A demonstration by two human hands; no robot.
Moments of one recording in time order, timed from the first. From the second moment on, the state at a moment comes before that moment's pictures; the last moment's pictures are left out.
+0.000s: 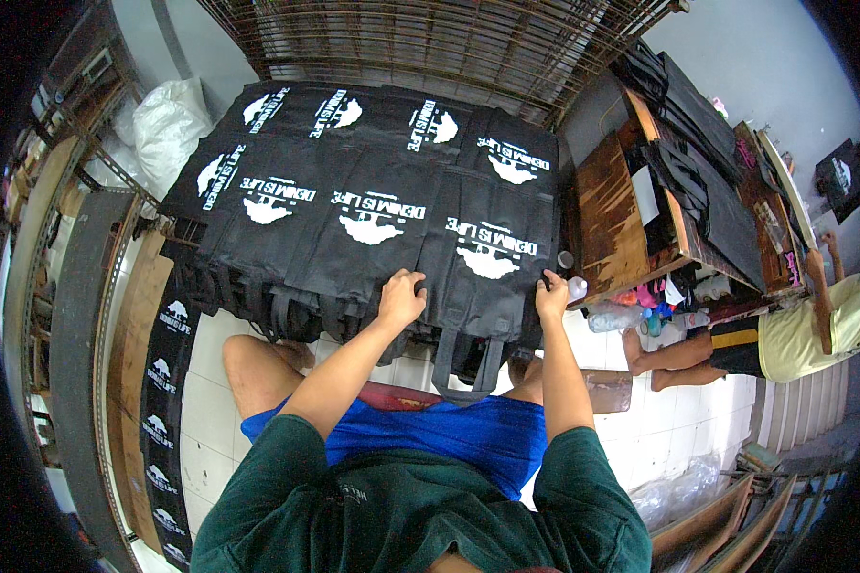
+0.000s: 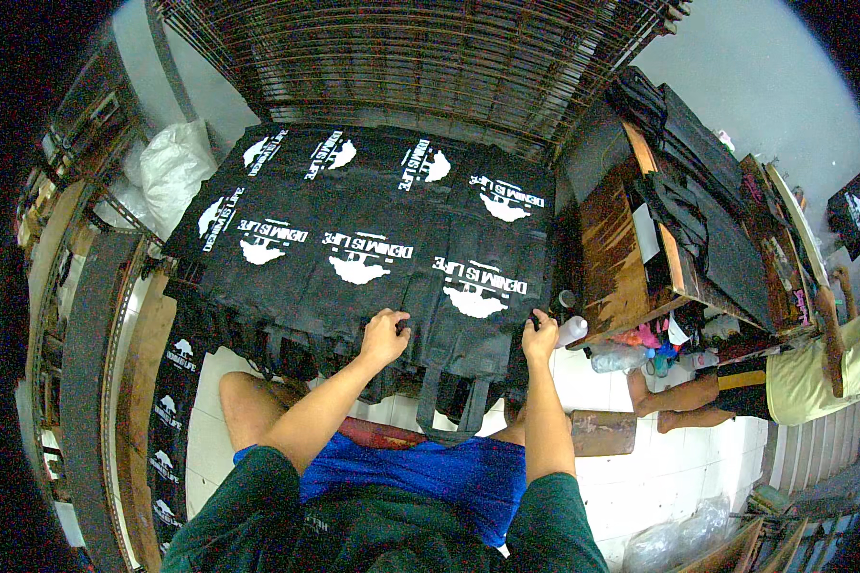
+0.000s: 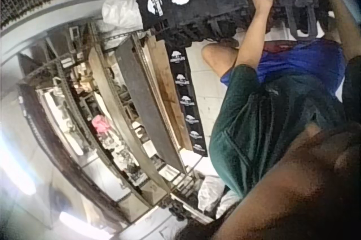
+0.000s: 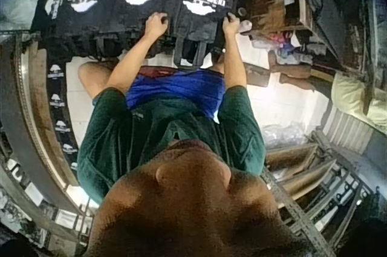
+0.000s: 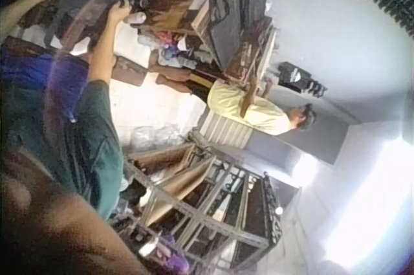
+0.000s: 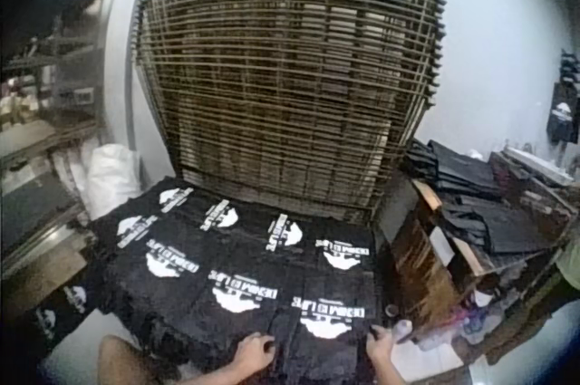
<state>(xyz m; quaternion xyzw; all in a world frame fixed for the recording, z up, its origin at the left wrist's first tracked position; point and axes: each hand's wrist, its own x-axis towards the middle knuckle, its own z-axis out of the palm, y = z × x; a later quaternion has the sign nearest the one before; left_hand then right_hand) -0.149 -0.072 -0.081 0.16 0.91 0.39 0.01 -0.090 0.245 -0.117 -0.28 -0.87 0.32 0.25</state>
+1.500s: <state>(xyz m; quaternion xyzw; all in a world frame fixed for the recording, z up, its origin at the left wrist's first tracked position) 0.024 -0.187 -0.114 0.27 0.73 0.47 0.42 -0.373 0.210 0.385 -0.16 -0.93 -0.16 0.30</state>
